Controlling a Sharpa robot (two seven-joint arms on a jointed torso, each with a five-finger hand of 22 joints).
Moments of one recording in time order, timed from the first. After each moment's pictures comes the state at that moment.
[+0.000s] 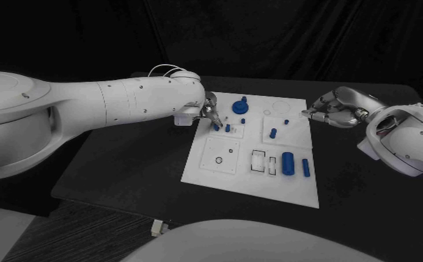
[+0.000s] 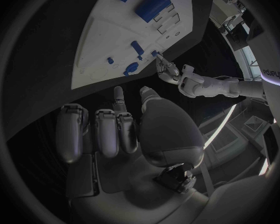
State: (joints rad) left arm 1.29 -0.62 -0.21 1.24 -1.03 0.20 -0.54; left_hand 1.12 0.08 0.16 0.05 0.26 1.02 0.03 0.21 1.04 1.46 -0.03 1.55 1.30 1.47 -0.07 1.56 1.29 0.08 1.45 0.03 1.37 1.29; right arm 1.31 -0.93 -0.21 1.58 -1.24 -0.32 -0.16; right_hand 1.16 0.00 0.00 0.29 0.39 0.89 0.10 0.29 0.32 1.47 0.00 1.55 1.31 1.46 -0.06 1.50 1.30 0.03 1.46 0.05 1.43 1.29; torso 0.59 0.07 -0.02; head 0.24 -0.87
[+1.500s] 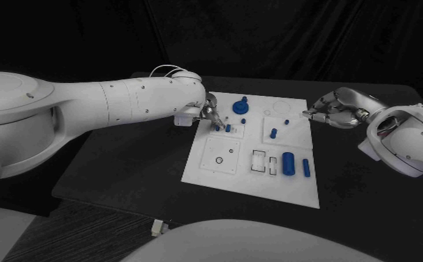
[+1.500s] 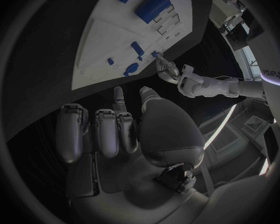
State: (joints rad) left arm 1.29 -0.61 -0.21 1.22 -1.03 0.24 -0.54; left_hand 1.01 0.05 0.17 0.13 0.10 1.03 0.04 0.21 1.04 1.47 -0.03 1.55 1.30 1.47 -0.07 1.56 1.29 0.08 1.44 0.03 1.35 1.29; right arm 1.31 -0.93 -0.21 1.58 -1.24 -0.31 -0.16; right_hand 1.17 0.00 0.00 0.29 0.40 0.89 0.09 0.29 0.32 1.47 0.00 1.55 1.31 1.46 -0.06 1.50 1.30 0.03 1.46 0.05 1.43 1.29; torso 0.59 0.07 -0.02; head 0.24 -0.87
